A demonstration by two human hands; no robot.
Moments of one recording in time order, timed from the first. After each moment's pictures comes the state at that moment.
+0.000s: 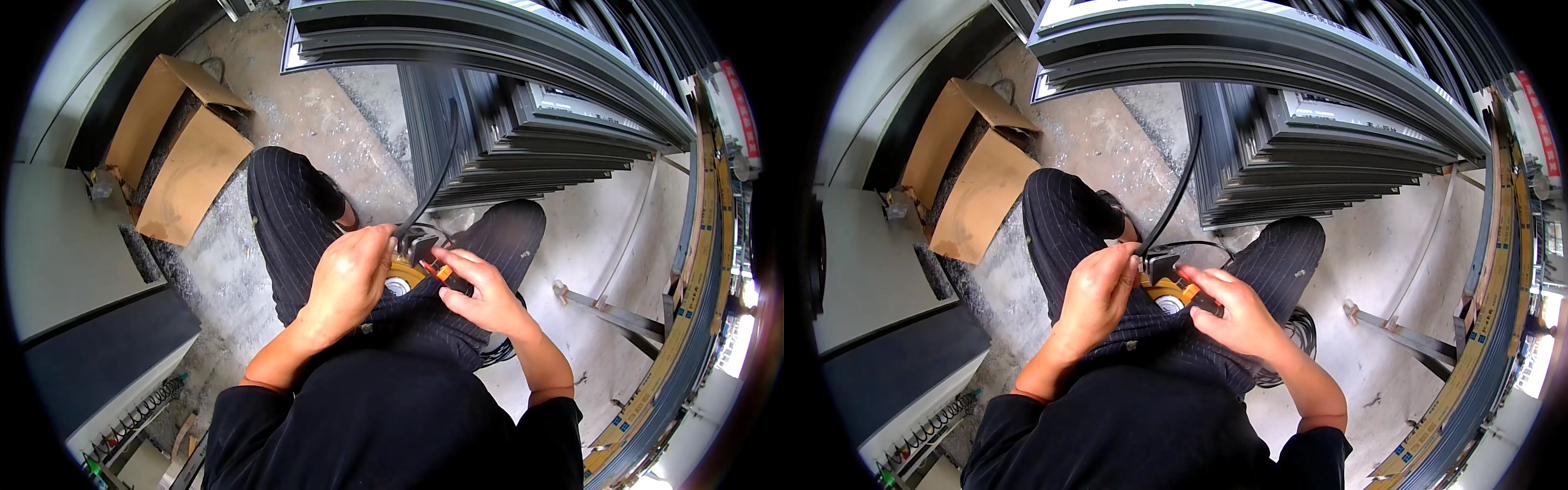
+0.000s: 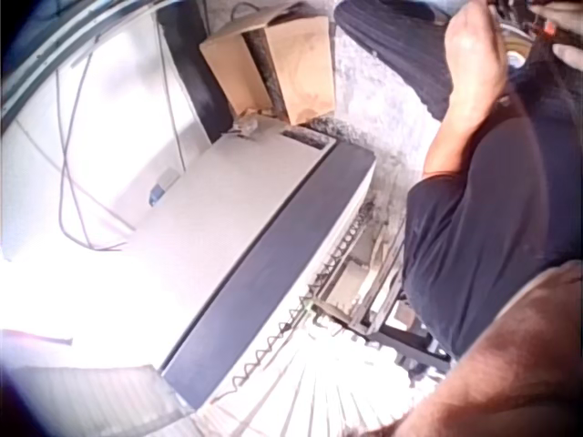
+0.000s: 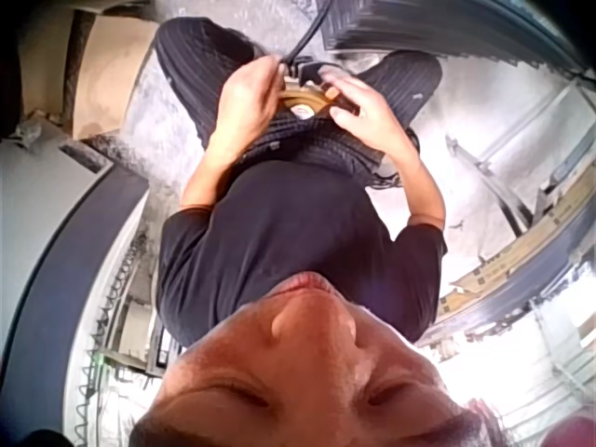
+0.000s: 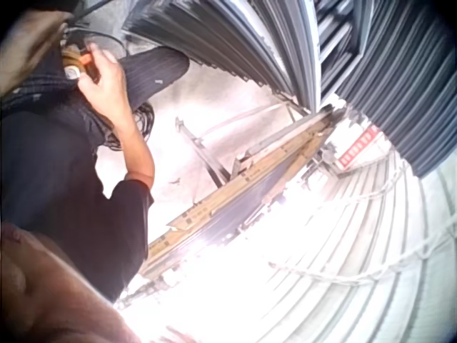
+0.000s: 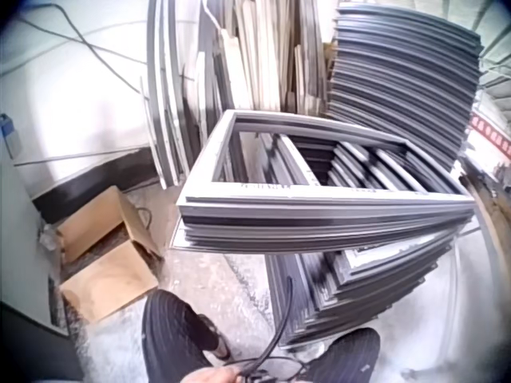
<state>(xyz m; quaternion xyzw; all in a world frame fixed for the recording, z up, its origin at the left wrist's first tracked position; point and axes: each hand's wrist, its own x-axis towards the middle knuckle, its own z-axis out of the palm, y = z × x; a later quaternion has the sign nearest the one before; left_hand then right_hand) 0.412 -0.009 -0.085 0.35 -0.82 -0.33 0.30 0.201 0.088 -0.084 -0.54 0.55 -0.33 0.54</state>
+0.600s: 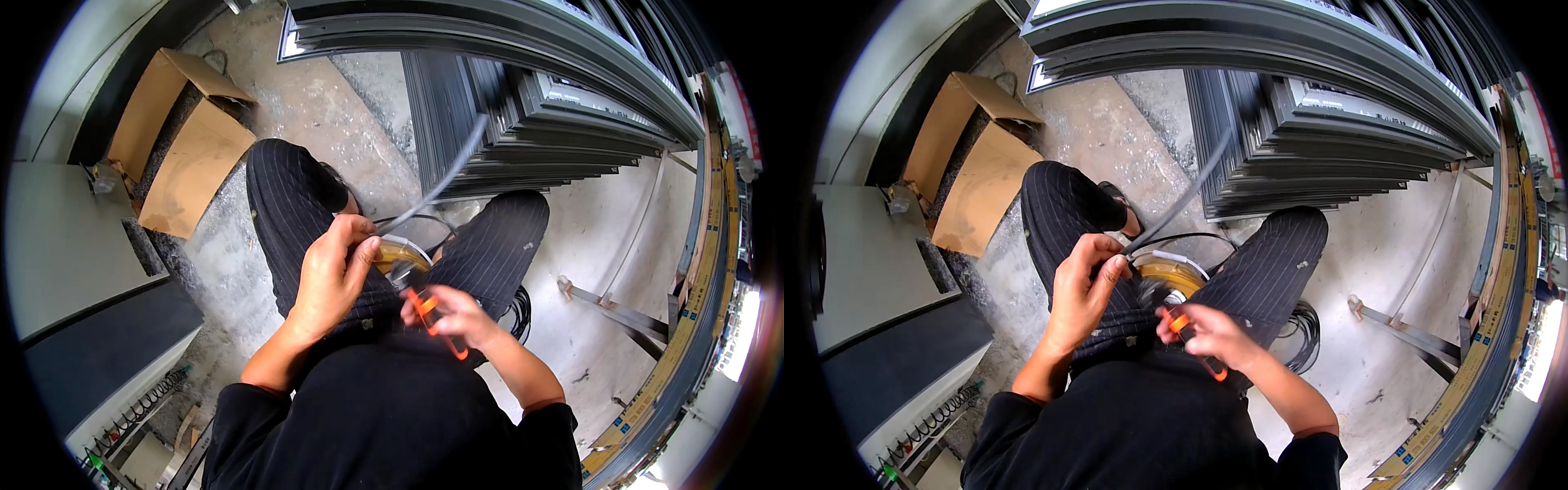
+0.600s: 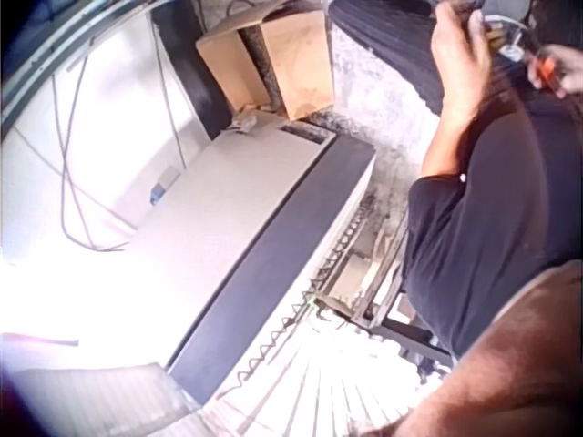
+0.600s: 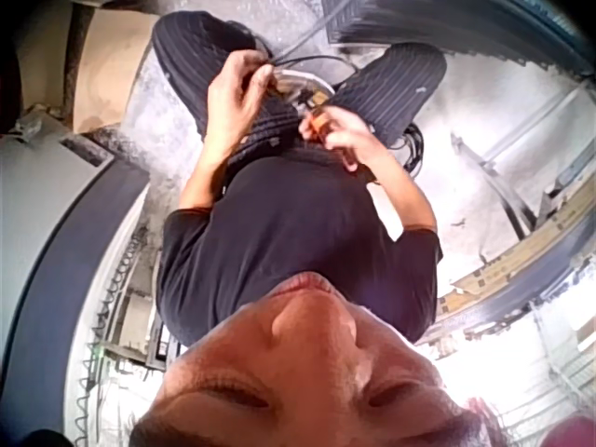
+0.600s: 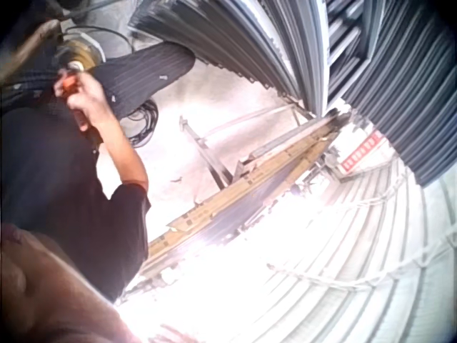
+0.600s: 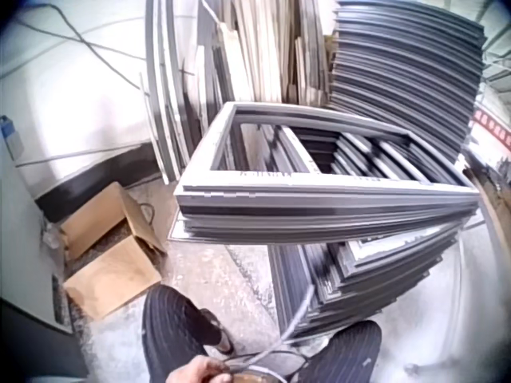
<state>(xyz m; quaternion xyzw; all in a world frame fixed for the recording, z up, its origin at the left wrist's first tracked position) 0.428 -0.001 -0.094 0.44 -0.67 -0.52 0.30 0.224 0.134 -0.137 -0.20 0.36 -0.40 0.82</state>
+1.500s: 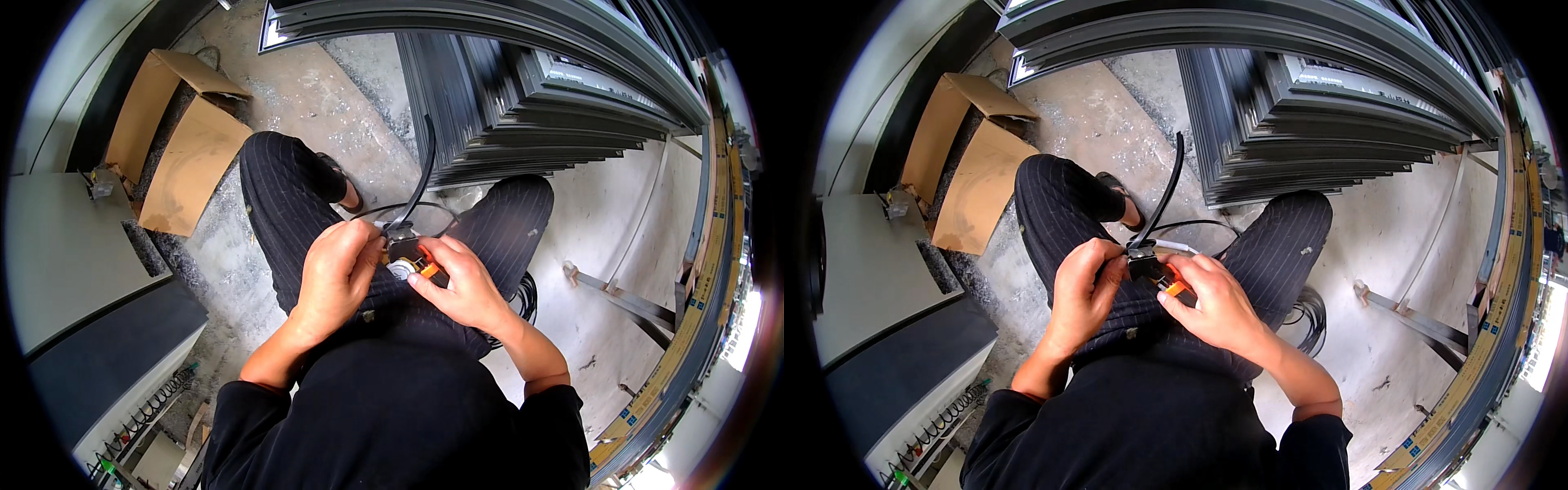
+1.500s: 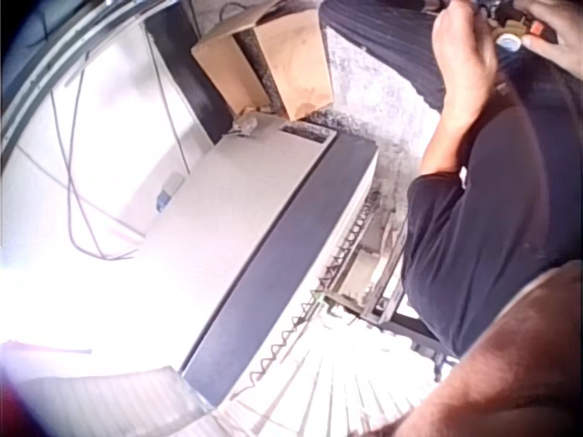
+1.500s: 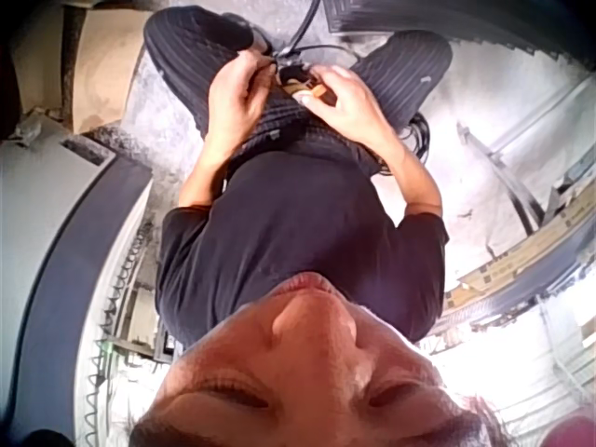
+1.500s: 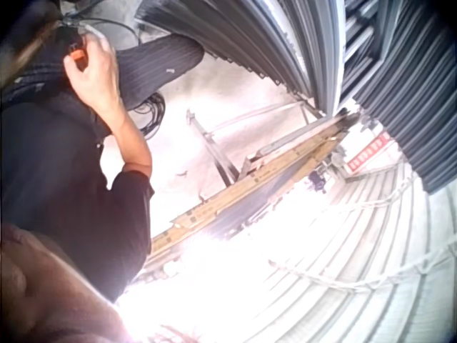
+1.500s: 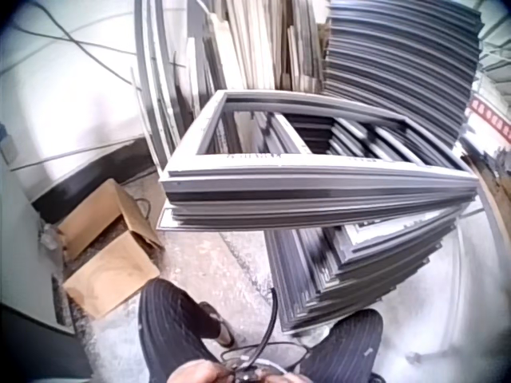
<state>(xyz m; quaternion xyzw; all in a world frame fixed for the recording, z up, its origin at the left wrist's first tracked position) 0.425 -0.001 -0.094 0.37 -0.79 -0.40 0.28 0.230 0.088 -0.107 -0.61 0.61 -0.32 0.40</state>
